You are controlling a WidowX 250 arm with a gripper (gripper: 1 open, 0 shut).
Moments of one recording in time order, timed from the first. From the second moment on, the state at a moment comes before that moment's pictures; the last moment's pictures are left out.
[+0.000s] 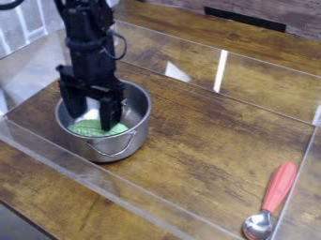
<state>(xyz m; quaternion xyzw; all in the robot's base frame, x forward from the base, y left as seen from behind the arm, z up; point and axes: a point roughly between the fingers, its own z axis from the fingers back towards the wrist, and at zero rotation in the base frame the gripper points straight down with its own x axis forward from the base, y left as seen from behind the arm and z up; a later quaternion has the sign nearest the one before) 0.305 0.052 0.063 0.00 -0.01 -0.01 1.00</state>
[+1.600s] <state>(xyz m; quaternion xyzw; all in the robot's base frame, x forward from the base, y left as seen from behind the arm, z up) 0.318 0.021 0.026 -0.02 0.00 -0.02 1.00</state>
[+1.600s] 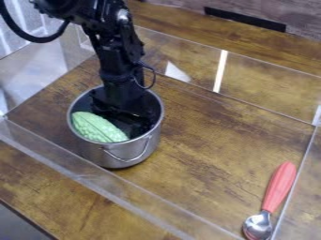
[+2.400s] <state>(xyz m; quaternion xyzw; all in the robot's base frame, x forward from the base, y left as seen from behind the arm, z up) 0.328 0.070 0.029 -0.05 0.02 -0.10 0.99</state>
